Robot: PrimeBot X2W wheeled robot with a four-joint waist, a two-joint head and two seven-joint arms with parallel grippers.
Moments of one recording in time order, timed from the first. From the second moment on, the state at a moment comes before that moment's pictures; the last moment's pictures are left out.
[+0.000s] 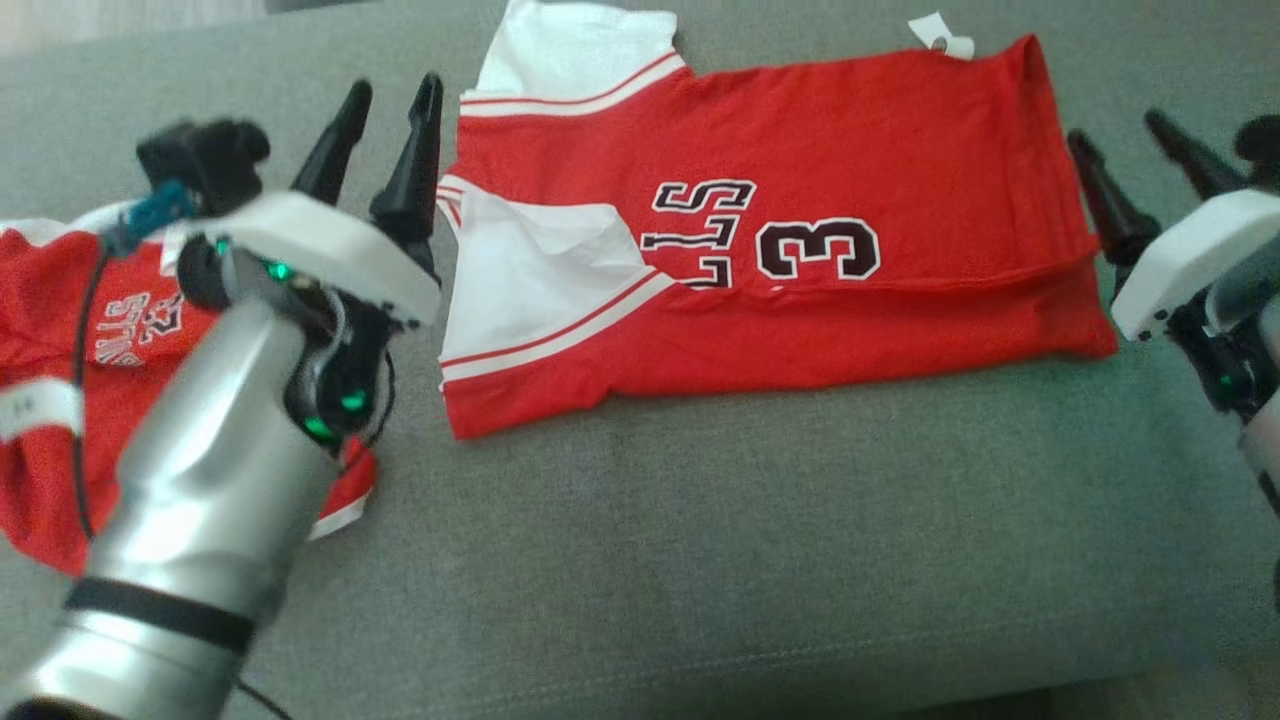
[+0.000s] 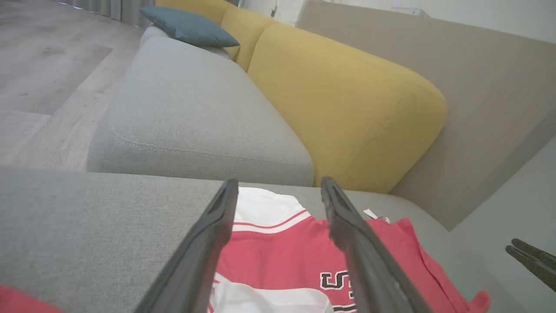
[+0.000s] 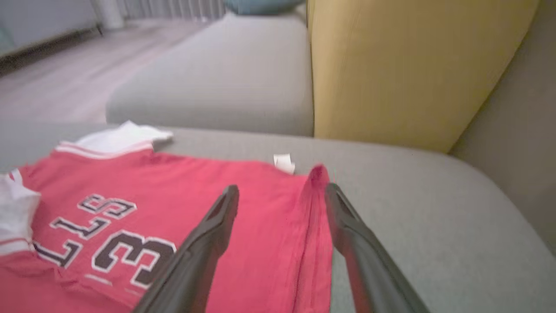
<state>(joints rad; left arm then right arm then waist) -0.76 0.27 -0.63 0.55 -0.89 -0.01 -0.22 -0.76 -0.54 0.61 0.71 0.69 0.12 0.00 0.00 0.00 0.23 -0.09</state>
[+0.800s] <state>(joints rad) -0.21 0.05 -0.29 0.36 -0.39 0.04 -0.26 -0.11 -0.07 -0.08 0.18 0.11 0.12 -0.26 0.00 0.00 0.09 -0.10</state>
